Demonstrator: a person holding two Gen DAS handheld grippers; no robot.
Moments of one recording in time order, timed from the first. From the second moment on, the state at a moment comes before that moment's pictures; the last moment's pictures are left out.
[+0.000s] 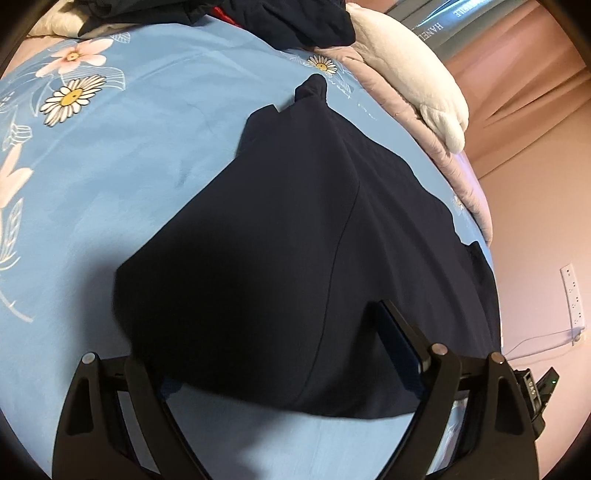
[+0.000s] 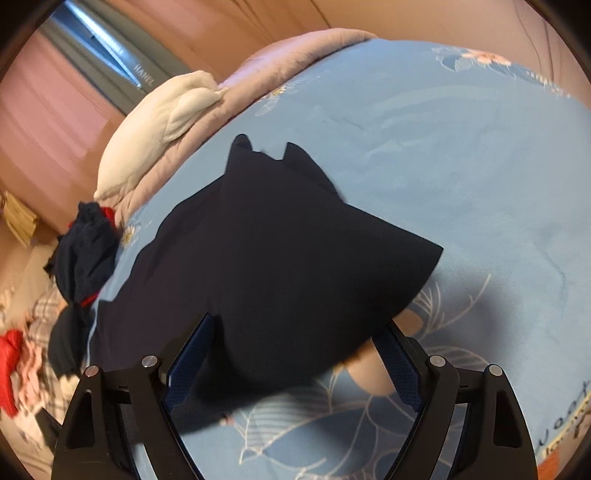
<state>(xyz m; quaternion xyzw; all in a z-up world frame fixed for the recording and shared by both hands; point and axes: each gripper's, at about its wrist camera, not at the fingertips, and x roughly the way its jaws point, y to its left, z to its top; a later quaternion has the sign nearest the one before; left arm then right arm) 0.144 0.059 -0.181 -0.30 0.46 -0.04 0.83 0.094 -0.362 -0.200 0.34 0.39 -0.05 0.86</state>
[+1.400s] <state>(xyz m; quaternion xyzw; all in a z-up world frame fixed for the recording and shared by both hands) 0.036 0.053 -0.138 -0.22 0.51 -0.05 0.83 0.001 -0.349 -0.145 0.25 0.35 -0.04 0.90</state>
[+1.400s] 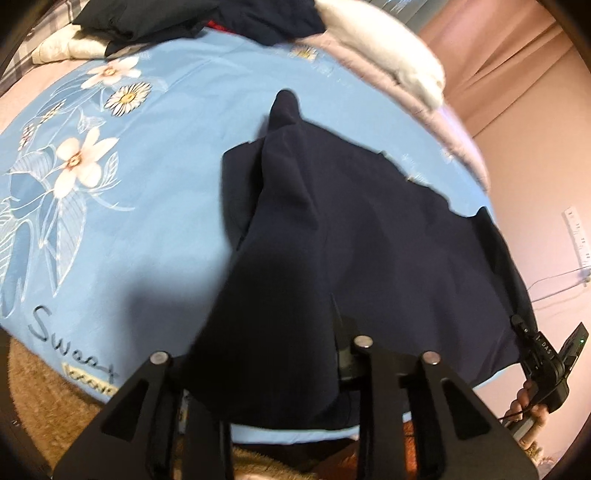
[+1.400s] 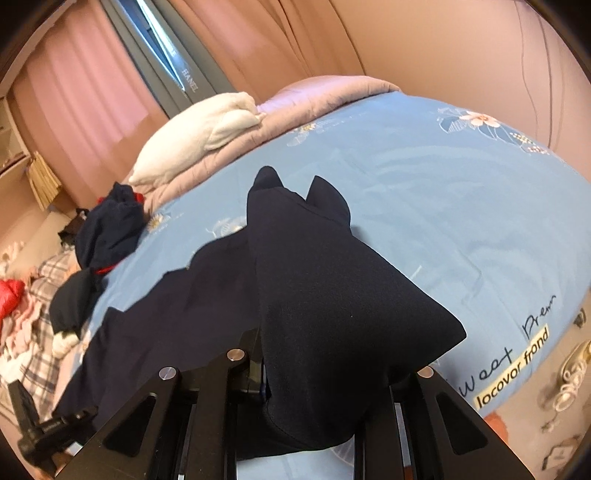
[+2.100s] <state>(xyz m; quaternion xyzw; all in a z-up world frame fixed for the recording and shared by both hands) 0.068 -0.080 -0.106 -0.13 0.48 -0.24 0.84 0.002 -0.348 -0.155 0.24 0.36 -0.04 0.90</state>
